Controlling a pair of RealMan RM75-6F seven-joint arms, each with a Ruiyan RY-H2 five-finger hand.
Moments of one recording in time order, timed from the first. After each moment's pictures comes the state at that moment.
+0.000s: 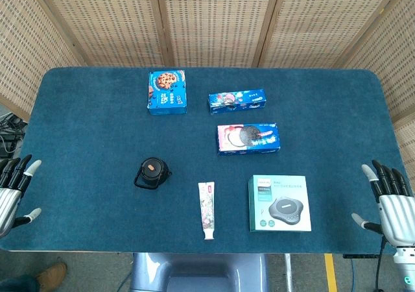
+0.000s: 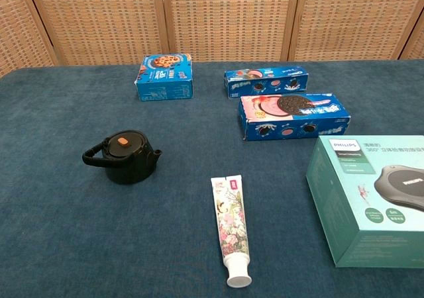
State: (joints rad) left arm -0.10 -0.98 0.00 -1.71 1.58 1.47 0.21; right arm 0.06 -1.00 0.07 -1.76 -1.51 1.51 -0.07
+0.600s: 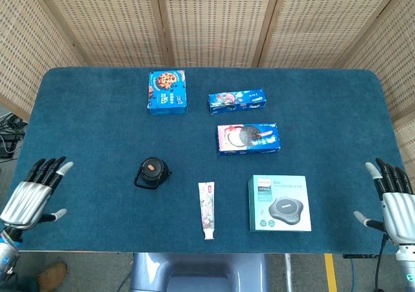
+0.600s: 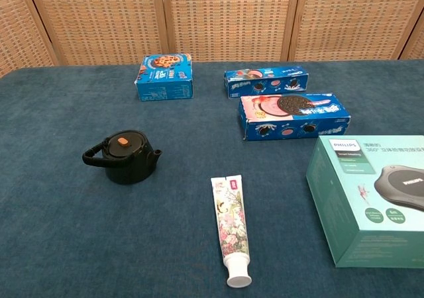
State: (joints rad) left arm -0.23 -1.02 -0.01 -1.74 1.58 1.26 0.15; right arm 0.07 -1.00 0.08 -1.75 -1.47 1.48 -0.05
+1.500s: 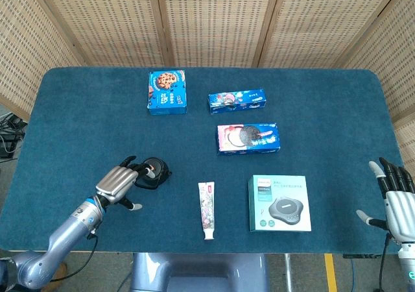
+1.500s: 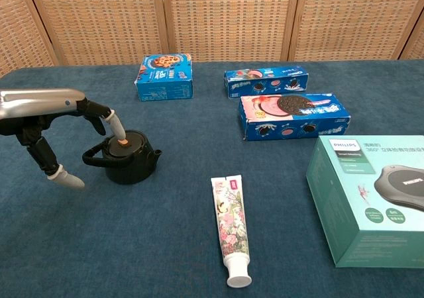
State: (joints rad) left arm -0.64 -1.23 -0.11 -1.89 1.05 0.83 0.36; right arm 0.07 -0.99 0.09 -1.74 -1.45 1.47 -0.02
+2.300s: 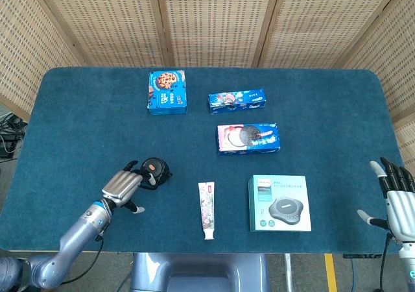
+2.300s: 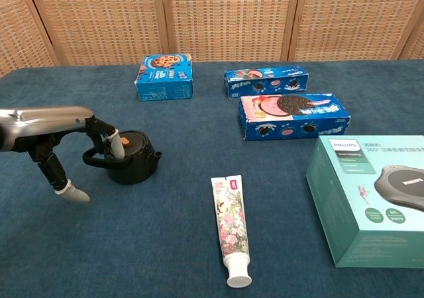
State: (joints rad) left arm -0.71 -1.29 -0.05 -1.89 0.92 0.91 0.45; right arm 0.07 -0.99 0.09 -1.73 -1.45 1.47 -0.02
